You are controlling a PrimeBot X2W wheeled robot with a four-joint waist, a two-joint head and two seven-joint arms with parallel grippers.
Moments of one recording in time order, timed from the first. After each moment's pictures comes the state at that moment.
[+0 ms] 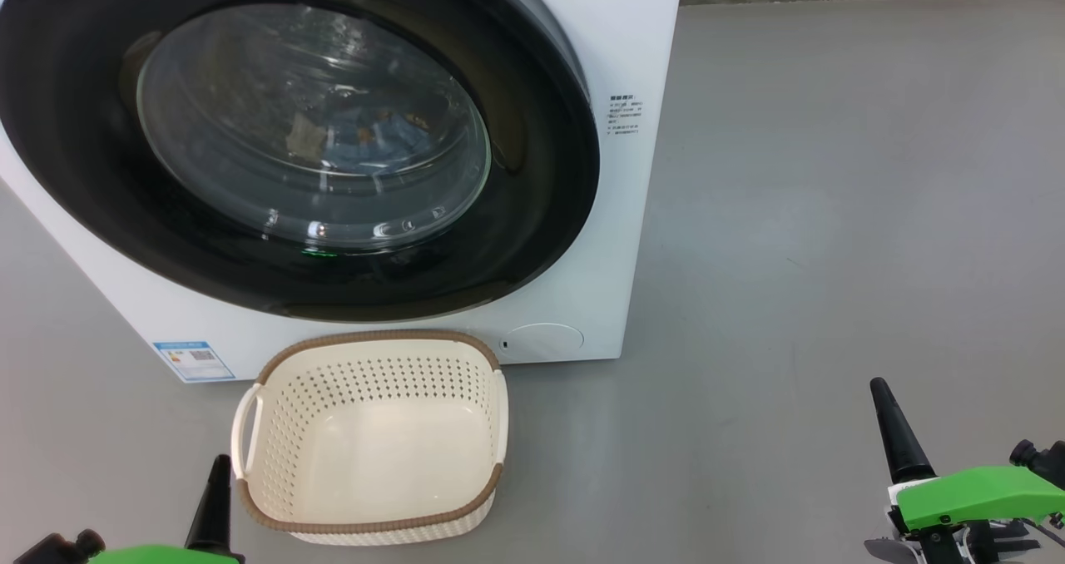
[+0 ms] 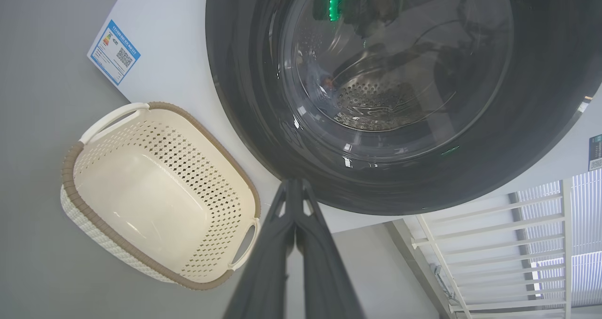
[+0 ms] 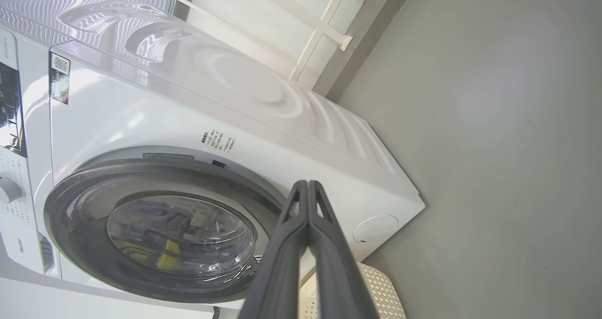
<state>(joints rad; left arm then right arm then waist) -0.03 0.07 0.05 0.27 -1.12 -0.13 -0.03 -0.12 -0.12 -0.06 0.34 1.18 0.14 -0.03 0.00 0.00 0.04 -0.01</state>
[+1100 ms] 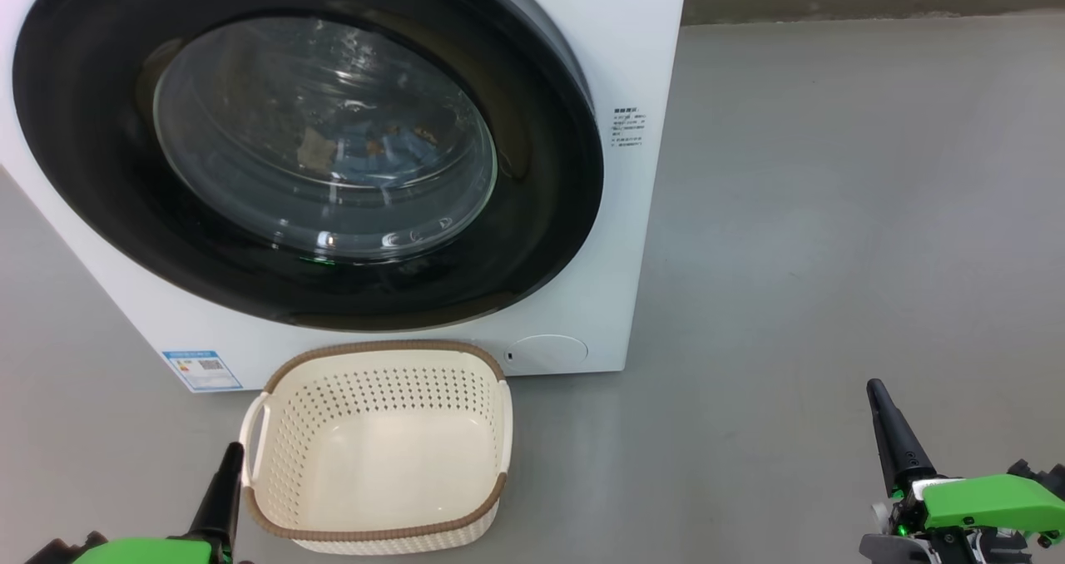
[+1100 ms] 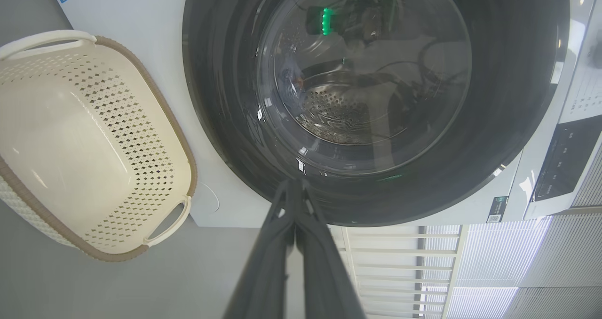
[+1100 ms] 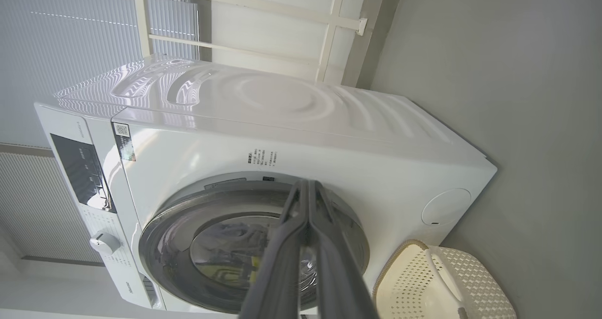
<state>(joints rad) -0.05 0.05 0.07 0.27 -1.46 -0.13 0.07 -0.10 -0.07 -0.11 0.30 1.48 0.13 0.07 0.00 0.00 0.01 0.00</state>
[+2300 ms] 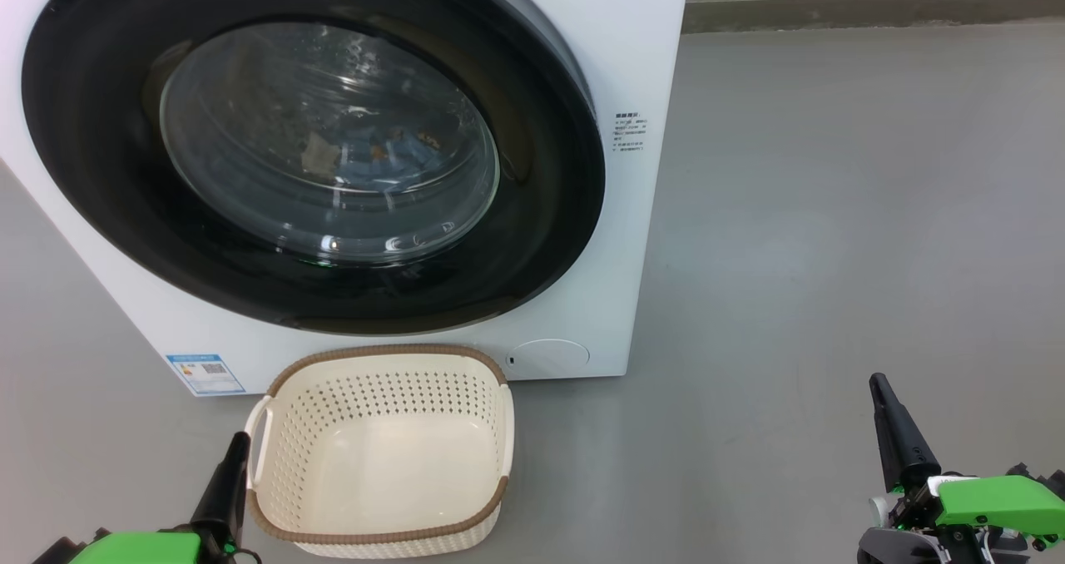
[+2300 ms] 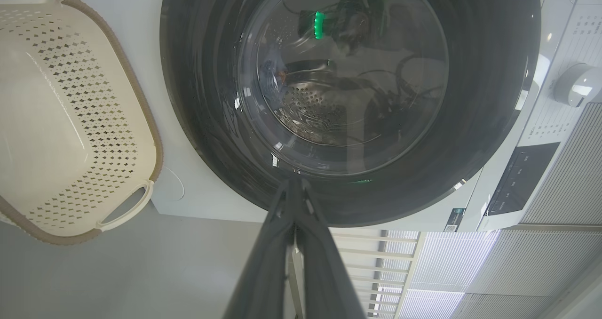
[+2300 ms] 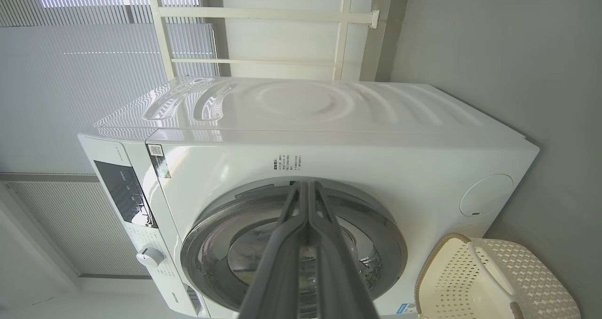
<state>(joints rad) -0.07 0.04 0.08 0.27 -1.60 -0.13 0.11 -0.10 -0.05 -0.14 0.28 1.60 0.13 0.11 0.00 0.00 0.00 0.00</state>
